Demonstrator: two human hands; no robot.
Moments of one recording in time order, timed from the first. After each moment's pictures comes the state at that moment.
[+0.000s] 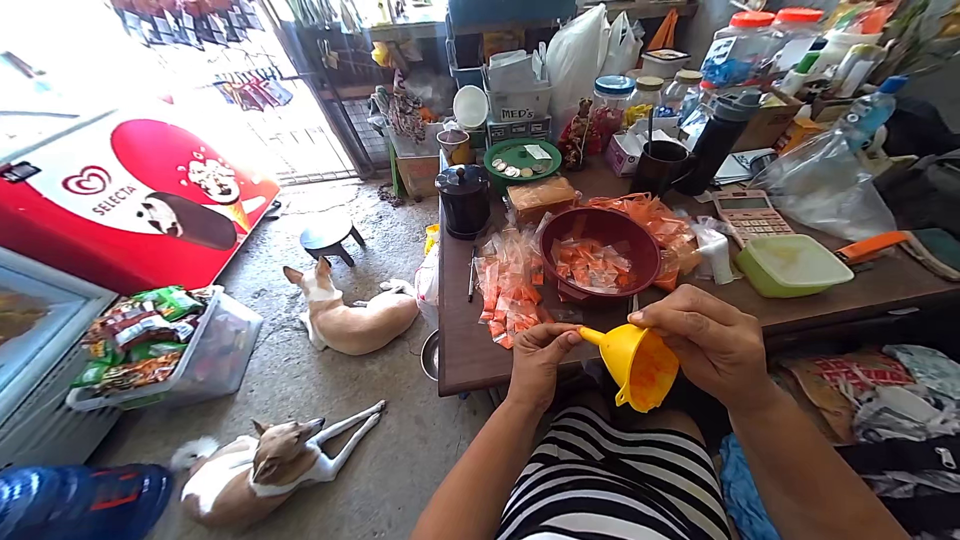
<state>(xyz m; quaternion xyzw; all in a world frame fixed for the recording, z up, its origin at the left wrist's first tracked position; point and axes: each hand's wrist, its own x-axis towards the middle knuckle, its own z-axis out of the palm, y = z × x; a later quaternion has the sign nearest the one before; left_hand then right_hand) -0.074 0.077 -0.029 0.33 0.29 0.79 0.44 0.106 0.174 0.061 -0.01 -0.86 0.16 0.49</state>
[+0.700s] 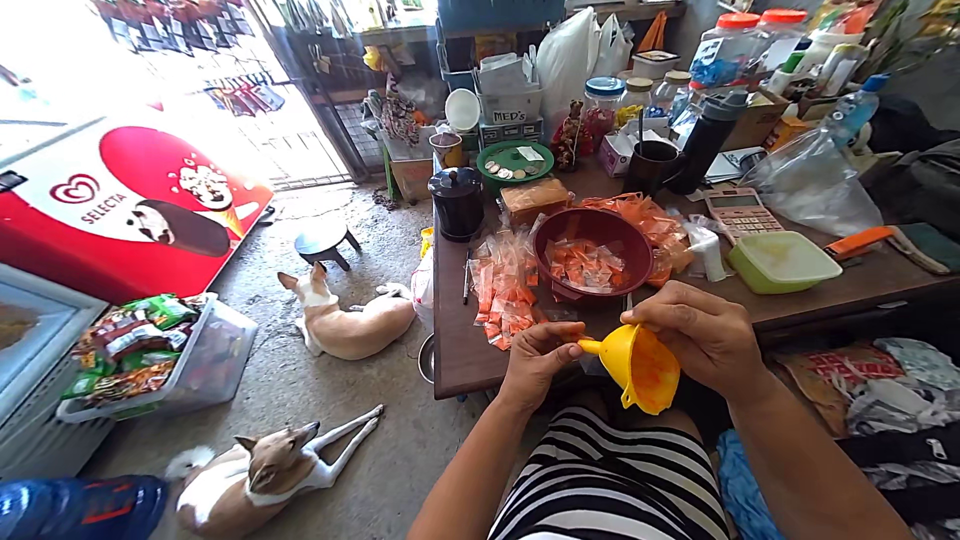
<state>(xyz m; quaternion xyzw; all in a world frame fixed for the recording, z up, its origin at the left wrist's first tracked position) -0.084 0.078 -0.031 0.42 0.22 0.74 0.48 0.111 0.179 0.066 -0.01 -0.87 0.19 0.46</state>
